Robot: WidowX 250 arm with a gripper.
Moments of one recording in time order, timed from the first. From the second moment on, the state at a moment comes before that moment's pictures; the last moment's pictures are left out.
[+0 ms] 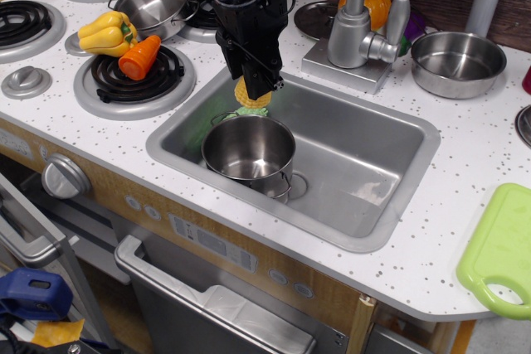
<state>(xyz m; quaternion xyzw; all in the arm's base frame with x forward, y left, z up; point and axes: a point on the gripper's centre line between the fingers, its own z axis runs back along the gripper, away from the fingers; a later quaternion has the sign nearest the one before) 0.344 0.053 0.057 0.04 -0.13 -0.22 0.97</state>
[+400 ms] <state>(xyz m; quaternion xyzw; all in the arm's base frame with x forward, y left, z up) 0.331 0.048 0.049 0.03 -0.14 -0.19 0.97</state>
